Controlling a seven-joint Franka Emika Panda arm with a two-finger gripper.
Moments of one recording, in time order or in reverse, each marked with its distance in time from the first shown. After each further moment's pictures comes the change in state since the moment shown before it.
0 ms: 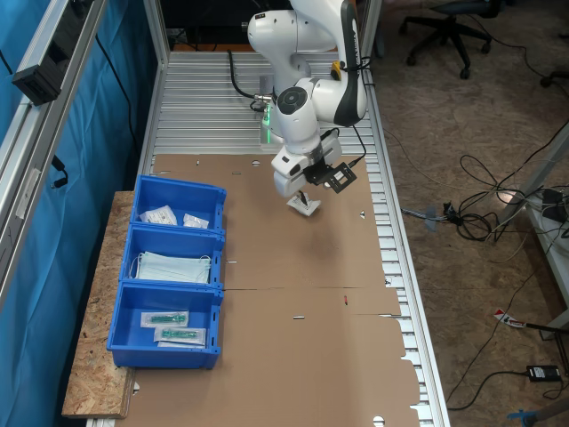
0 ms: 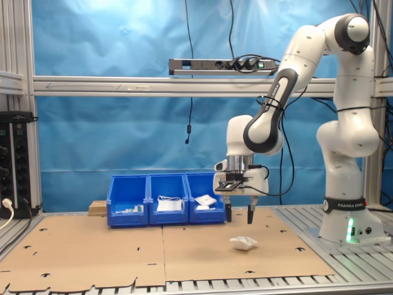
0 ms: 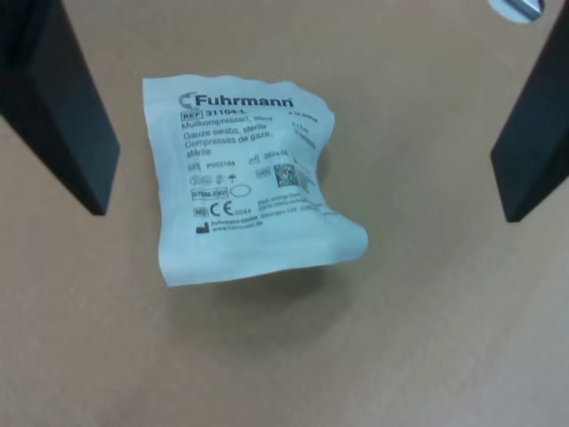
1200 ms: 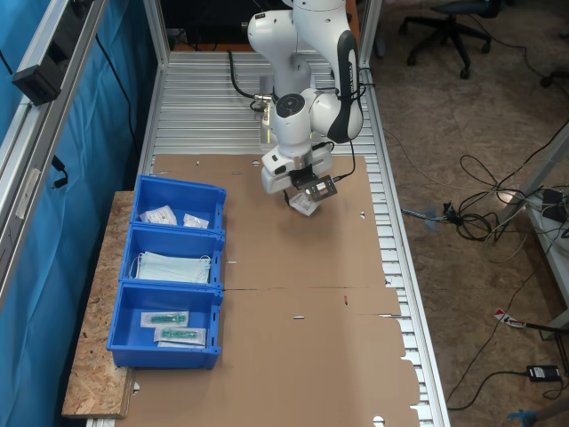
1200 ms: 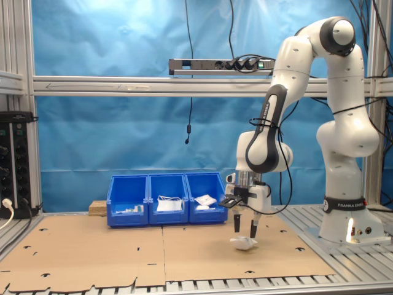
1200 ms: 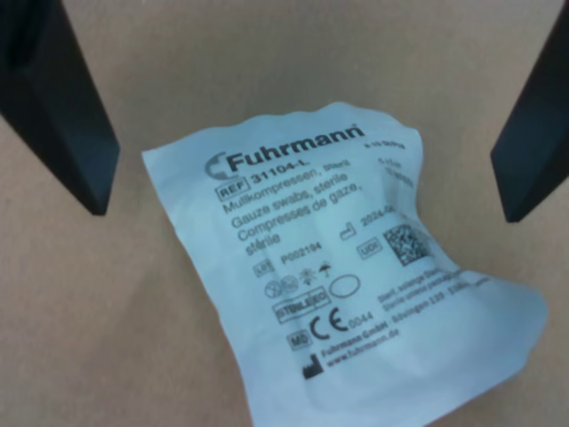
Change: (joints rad) arm 0.000 0.163 0.047 -0.052 0.252 0.264 0.000
